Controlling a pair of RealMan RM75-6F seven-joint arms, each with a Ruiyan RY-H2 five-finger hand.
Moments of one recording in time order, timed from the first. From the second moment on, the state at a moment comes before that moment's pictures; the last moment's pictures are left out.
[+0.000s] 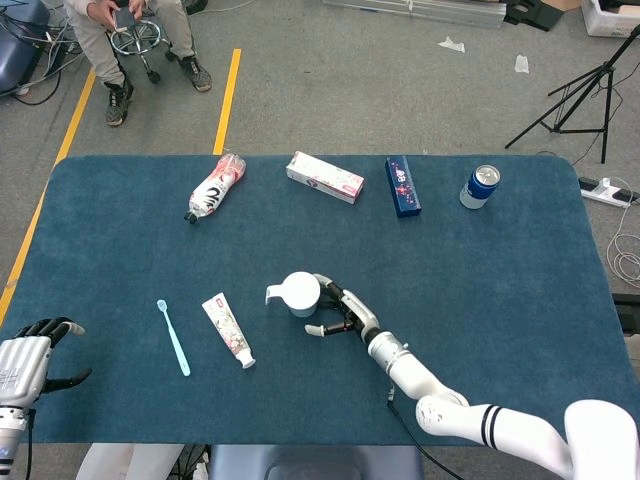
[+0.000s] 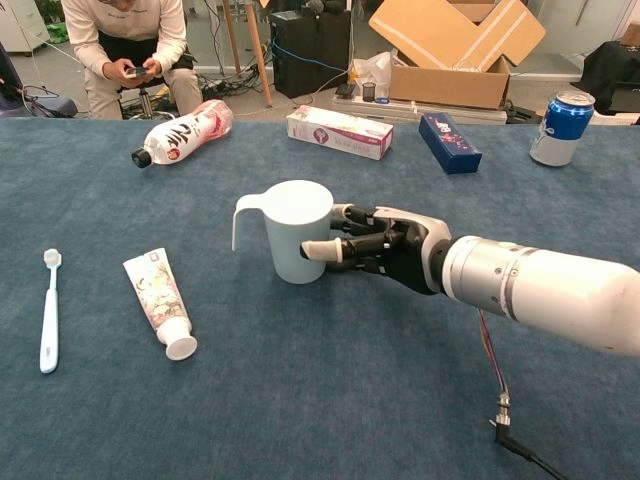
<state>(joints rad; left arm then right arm) -0.13 -1.07 -0.03 -1.67 1.41 1.37 0.08 0.68 -1.79 0.37 -1.36 -1.05 0.53 0.74</state>
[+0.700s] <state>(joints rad) -0.13 -1.07 -0.03 -1.67 1.40 1.37 0.09 0.69 -1.78 0.38 -1.39 -1.07 0.55 0.71</state>
